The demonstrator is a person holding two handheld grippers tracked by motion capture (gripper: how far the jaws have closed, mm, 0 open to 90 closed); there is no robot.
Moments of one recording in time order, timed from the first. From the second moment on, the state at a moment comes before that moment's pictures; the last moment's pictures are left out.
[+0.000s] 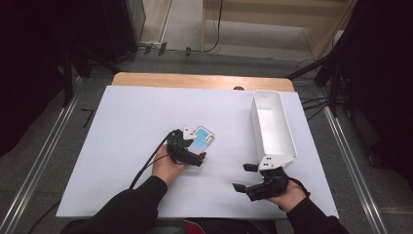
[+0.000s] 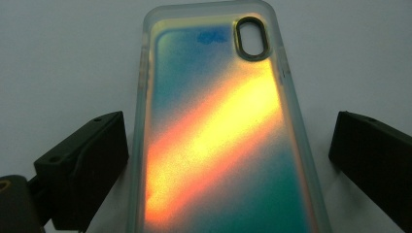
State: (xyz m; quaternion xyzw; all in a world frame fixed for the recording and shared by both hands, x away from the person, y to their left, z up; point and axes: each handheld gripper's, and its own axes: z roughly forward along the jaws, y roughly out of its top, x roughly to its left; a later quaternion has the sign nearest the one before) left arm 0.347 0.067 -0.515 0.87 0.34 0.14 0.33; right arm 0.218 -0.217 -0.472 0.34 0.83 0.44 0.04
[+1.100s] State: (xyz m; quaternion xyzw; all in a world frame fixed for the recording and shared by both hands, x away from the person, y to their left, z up) left arm 0.346 0.071 -0.512 0.86 0.35 0.14 0.35; right arm 0.218 -0.216 -0.472 0.34 0.83 0.44 0.04
